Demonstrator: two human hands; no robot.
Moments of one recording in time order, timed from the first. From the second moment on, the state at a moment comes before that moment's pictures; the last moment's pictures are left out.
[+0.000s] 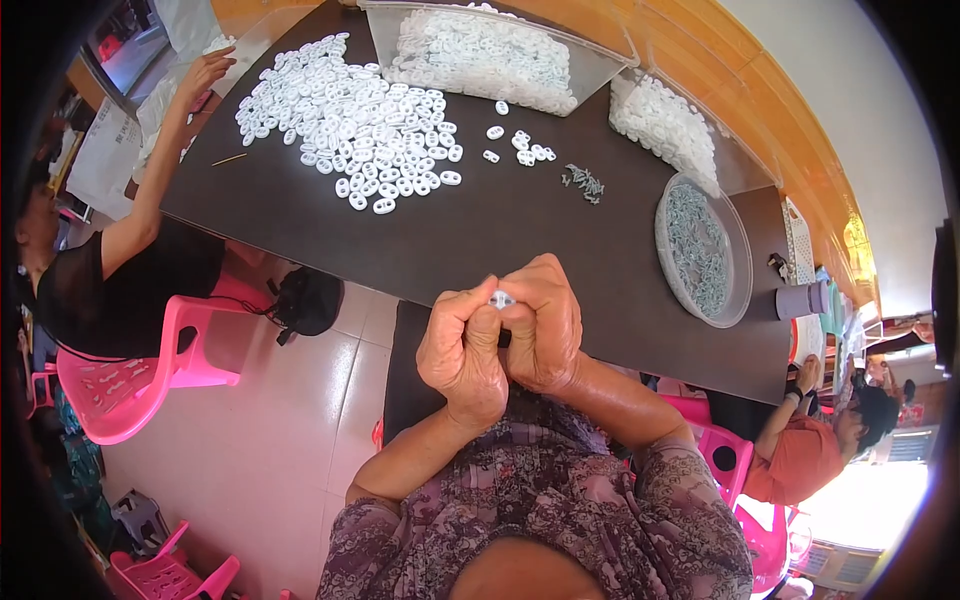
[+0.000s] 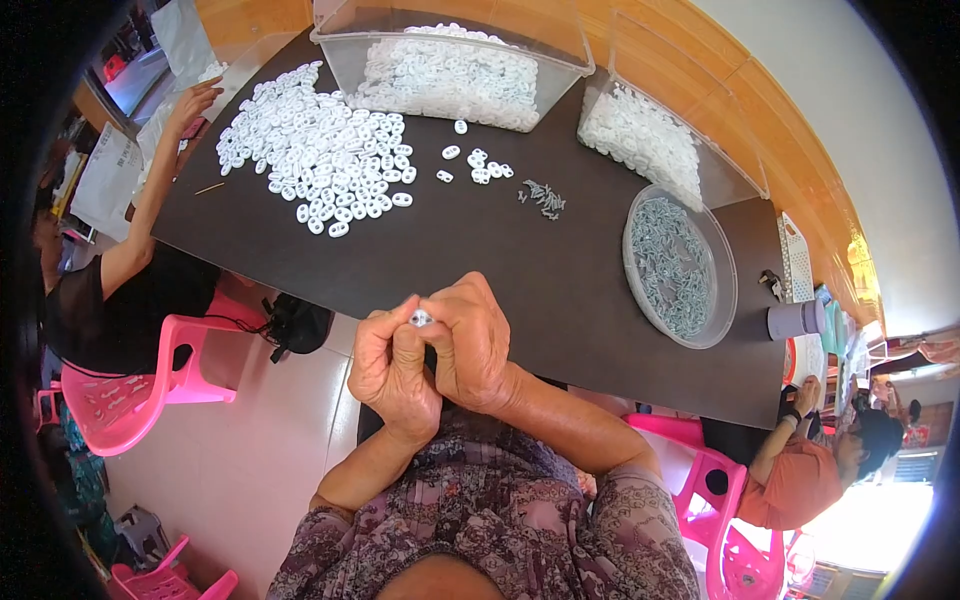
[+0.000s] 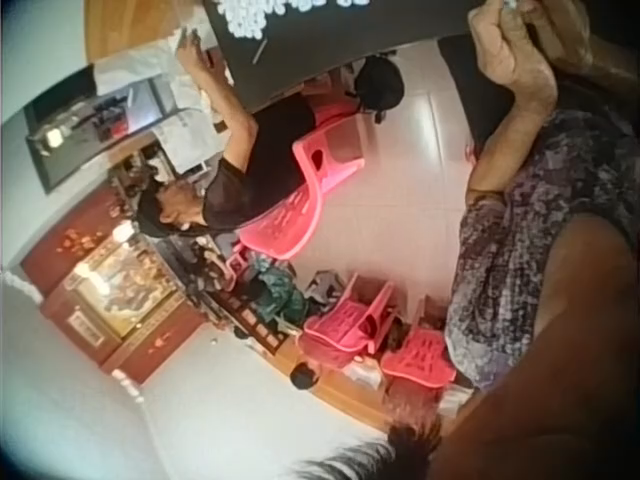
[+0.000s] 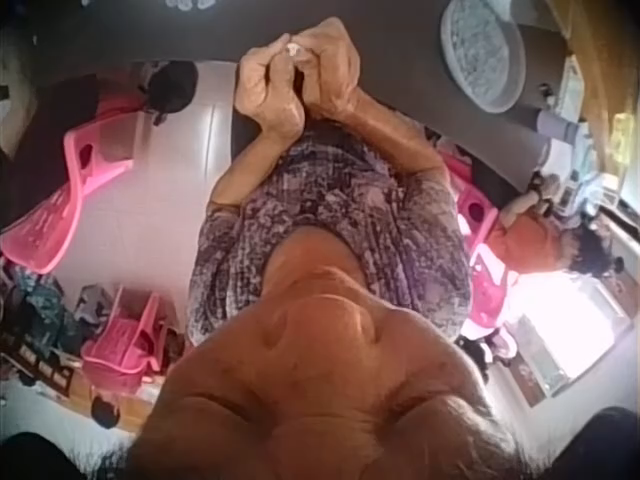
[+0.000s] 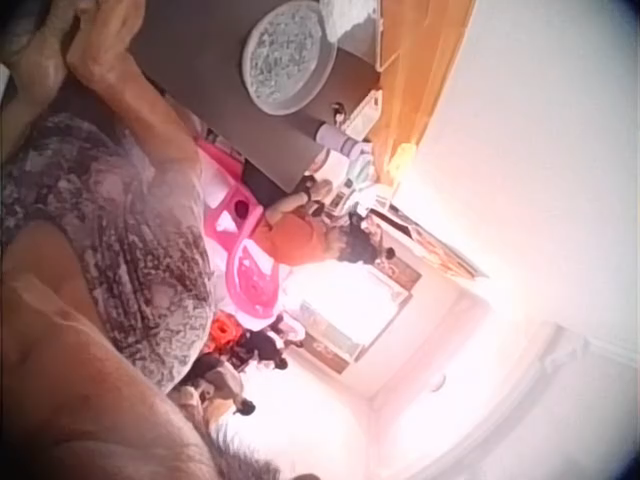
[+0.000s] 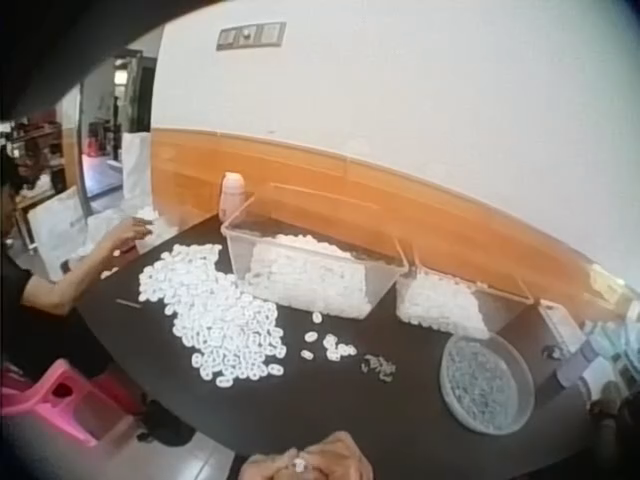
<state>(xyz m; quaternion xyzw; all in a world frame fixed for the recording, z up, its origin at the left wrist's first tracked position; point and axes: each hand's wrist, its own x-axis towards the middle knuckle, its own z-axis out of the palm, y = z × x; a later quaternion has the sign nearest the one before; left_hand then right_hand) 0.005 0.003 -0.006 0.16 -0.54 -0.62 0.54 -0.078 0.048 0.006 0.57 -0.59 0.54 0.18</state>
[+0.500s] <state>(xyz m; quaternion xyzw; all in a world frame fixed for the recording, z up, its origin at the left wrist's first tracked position) 0.012 -0.003 0.002 0.13 -0.51 -0.69 0.50 -0.076 0.053 0.021 0.55 -0.60 0.57 0.12</state>
